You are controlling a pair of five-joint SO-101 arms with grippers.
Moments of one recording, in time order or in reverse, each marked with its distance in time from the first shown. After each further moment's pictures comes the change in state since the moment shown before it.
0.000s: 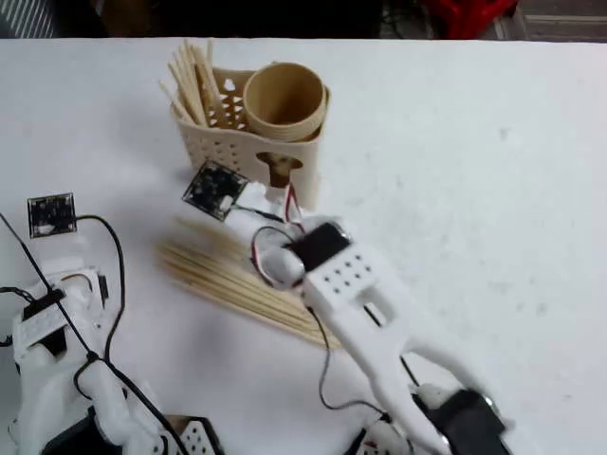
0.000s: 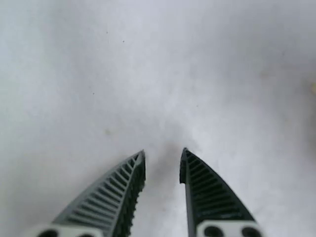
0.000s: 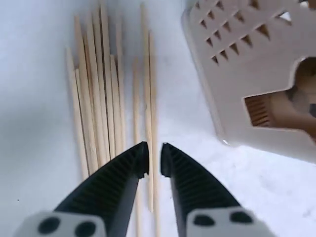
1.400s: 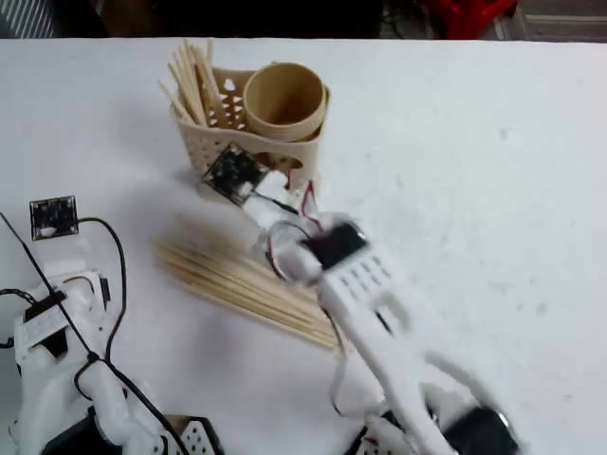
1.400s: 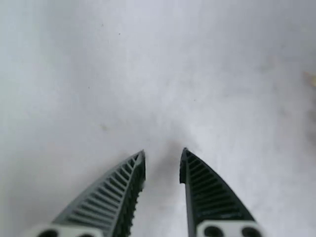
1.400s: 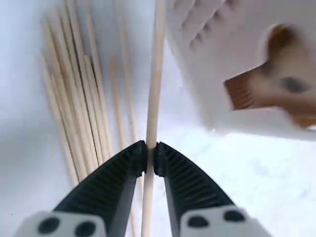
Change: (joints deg) left arm 0.1 0.0 0.9 0.0 0.0; right arm 3.0 -10.6 2.0 -0.6 -4.2
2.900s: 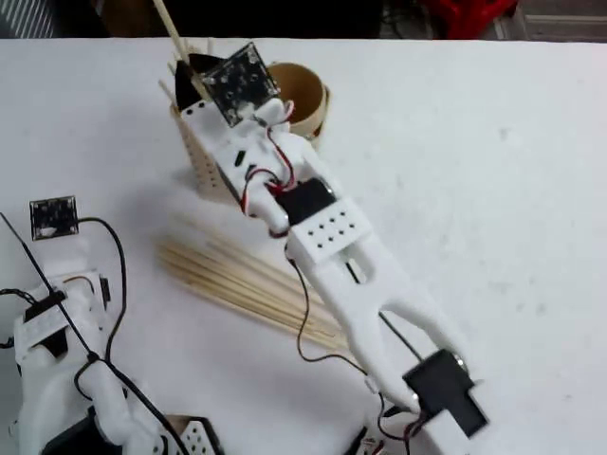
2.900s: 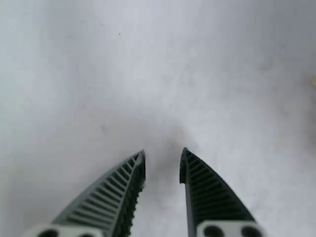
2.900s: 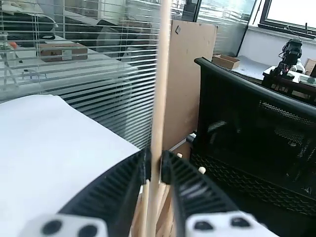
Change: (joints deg) left arm 0.0 0.0 0.0 0.0 0.0; right arm 0.0 20.7 -20.6 -49.8 -12.2
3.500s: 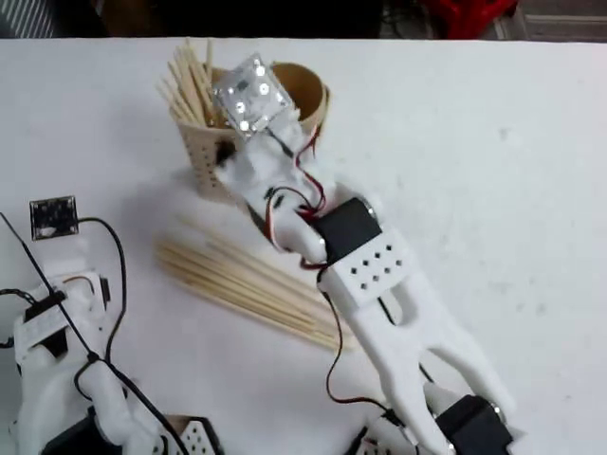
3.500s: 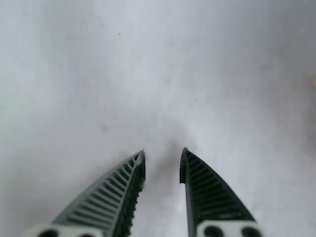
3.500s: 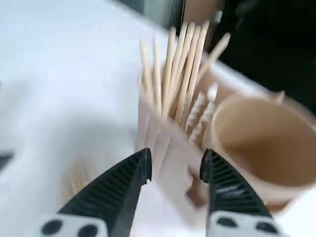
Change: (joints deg) left arm 0.0 0.0 0.0 0.0 0.0; right arm 0.0 -14.6 1.3 46.9 0.0
